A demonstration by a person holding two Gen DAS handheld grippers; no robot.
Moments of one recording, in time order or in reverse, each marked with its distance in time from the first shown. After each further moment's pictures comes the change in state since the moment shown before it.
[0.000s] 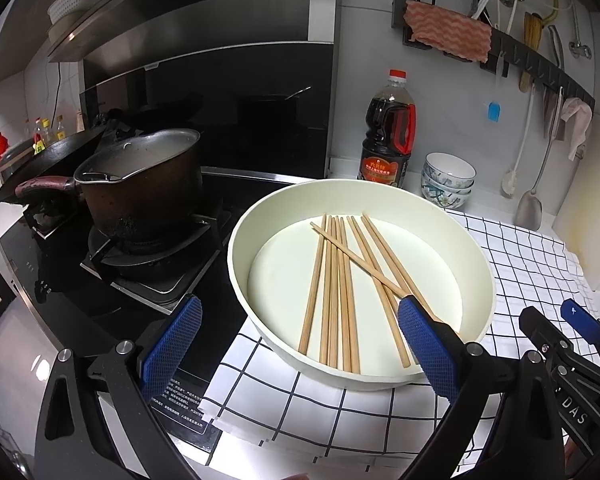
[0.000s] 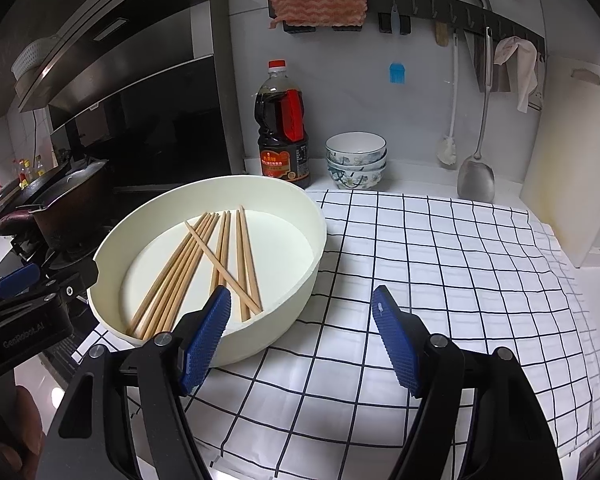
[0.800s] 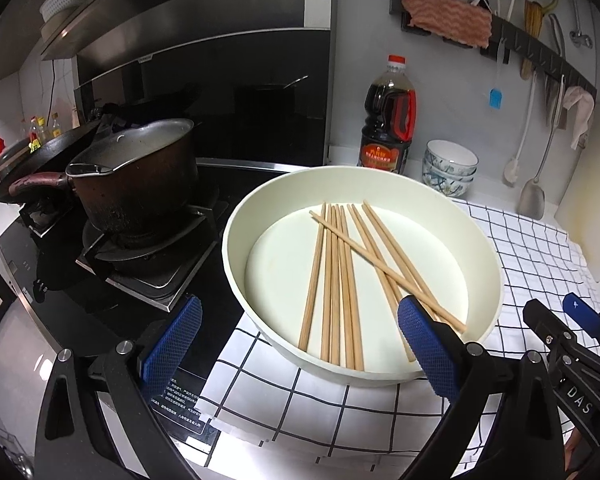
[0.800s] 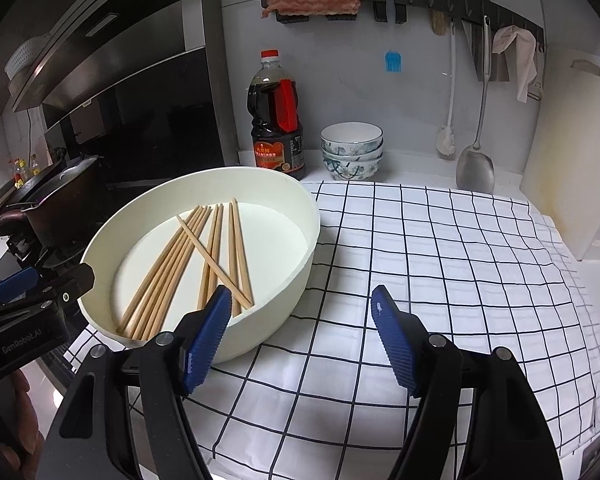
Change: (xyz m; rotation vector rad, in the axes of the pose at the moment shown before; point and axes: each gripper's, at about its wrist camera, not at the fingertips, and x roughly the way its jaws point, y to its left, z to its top) left arm 0.011 -0.001 -0.003 0.020 0.031 -0.003; right arm 0.010 -0.004 -0.002 0.014 0.023 -0.008
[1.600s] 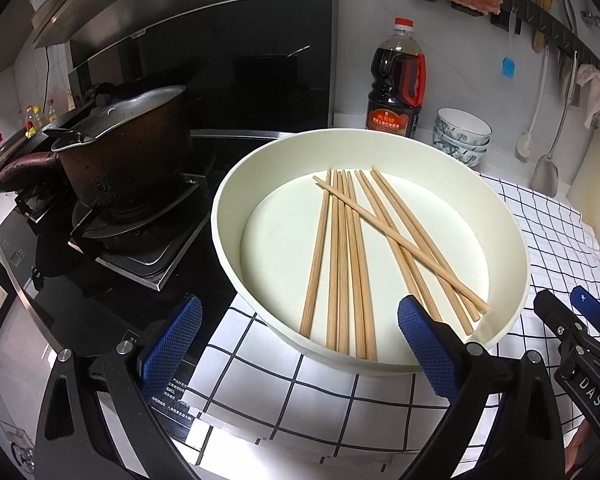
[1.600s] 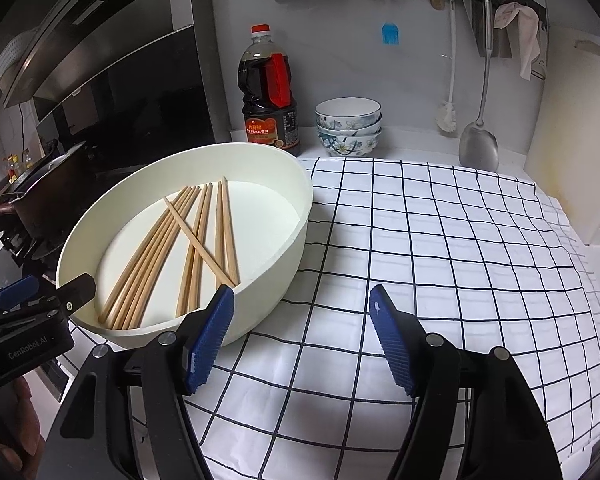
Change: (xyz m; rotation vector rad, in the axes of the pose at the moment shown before) left arm 0.031 -0.002 -0.010 0.015 0.096 0.021; right arm 0.025 -0.008 -0.010 0.018 0.061 -0.003
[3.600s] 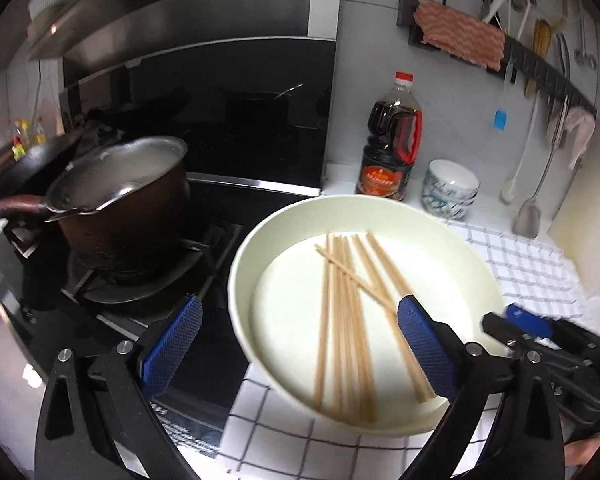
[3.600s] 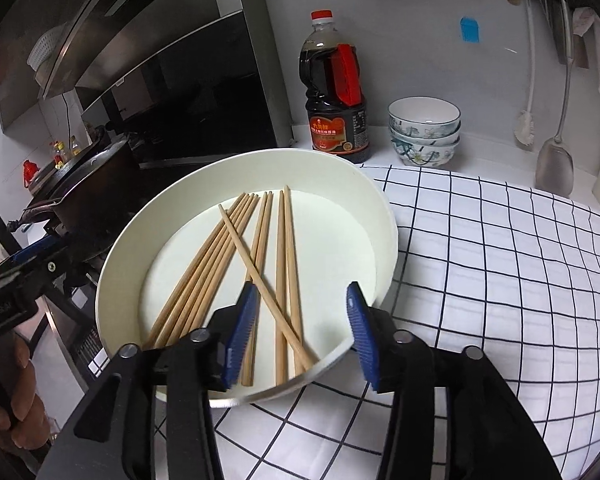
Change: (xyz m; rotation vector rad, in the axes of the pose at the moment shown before) left arm -0.015 0.023 0.047 0.001 -0.104 -0.062; right arm 0.032 0.019 0.048 -0.060 0.072 0.220
